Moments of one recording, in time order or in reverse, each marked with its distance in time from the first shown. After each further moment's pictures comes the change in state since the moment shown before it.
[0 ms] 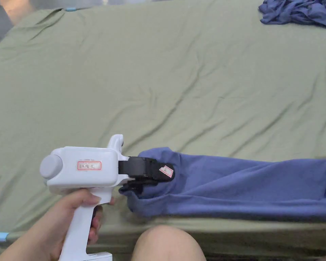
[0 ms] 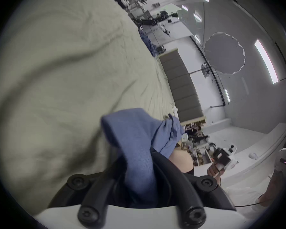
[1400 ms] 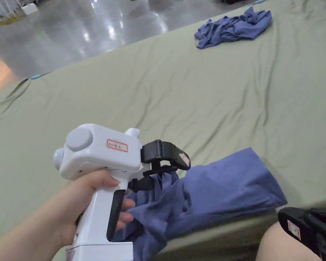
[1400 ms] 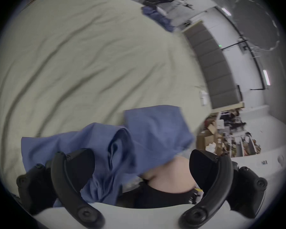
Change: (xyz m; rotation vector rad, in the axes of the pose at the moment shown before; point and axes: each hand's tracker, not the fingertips) left arm 0.207 0.033 -0.116 -0.219 0.306 -0.082; right arm 0.008 -0.040 0.038 0.027 -0.107 0.088
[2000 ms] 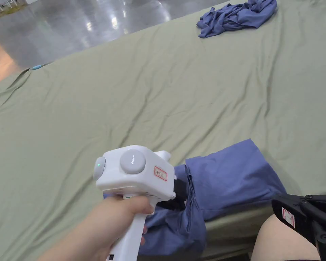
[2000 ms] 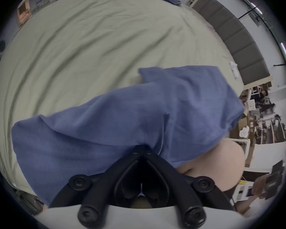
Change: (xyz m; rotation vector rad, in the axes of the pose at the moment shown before) left arm 0.007 -0.032 -0.080 -0.115 0.330 -0.127; right arm 0.003 0.009 0.003 0.033 0.042 0.007
